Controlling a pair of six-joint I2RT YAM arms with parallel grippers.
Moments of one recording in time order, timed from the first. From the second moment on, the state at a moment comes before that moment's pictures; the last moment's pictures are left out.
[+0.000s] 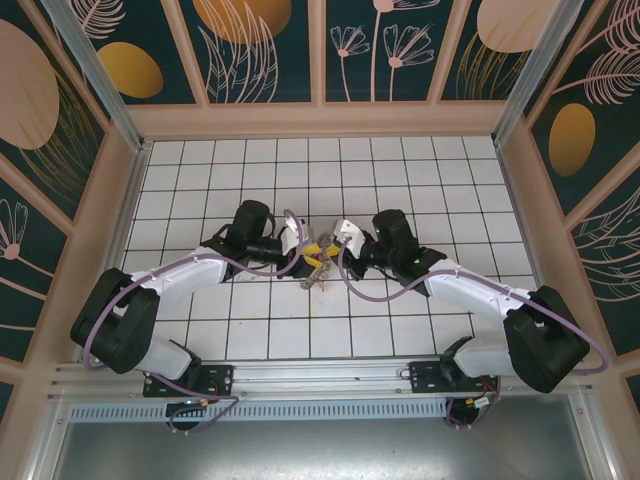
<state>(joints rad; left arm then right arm) -0.56 1.47 0.77 0.05 0.83 0.38 0.67 1.29 0.67 0.07 -0.47 -0.34</state>
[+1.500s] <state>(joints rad) -0.61 1.41 0.75 0.02 0.69 0.51 0.67 1.29 0.66 0.09 -0.47 -0.31</state>
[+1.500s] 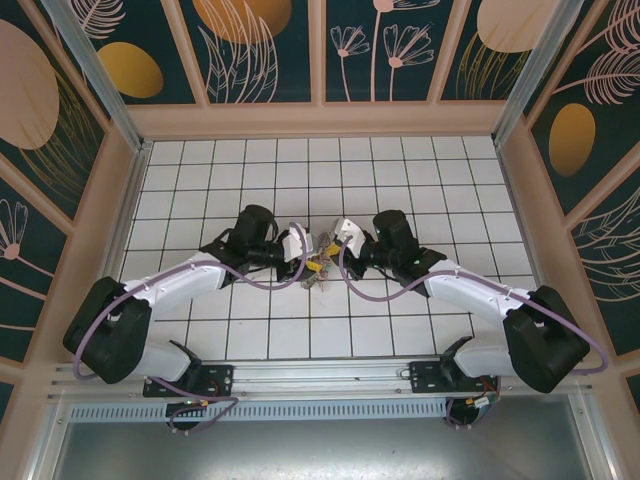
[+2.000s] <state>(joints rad) -0.62 1.45 0.75 0.07 0.68 0.49 0.67 1.29 0.66 0.10 -0.48 -0.31</state>
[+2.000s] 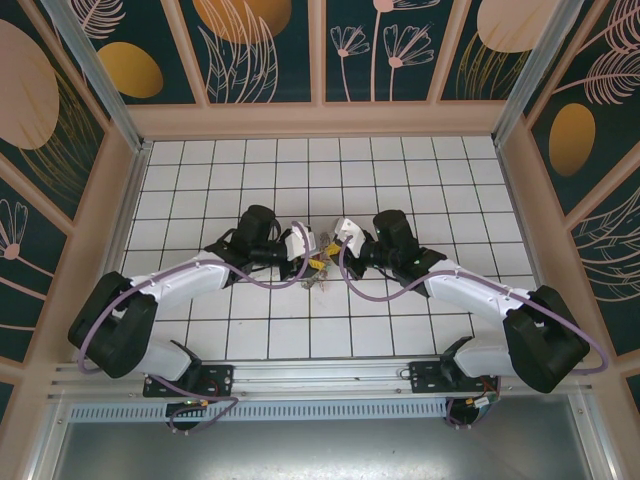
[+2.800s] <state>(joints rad) -0.63 1.46 0.77 0.05 0.62 0.53 0.67 1.30 0.66 0.10 -0.49 -0.29</state>
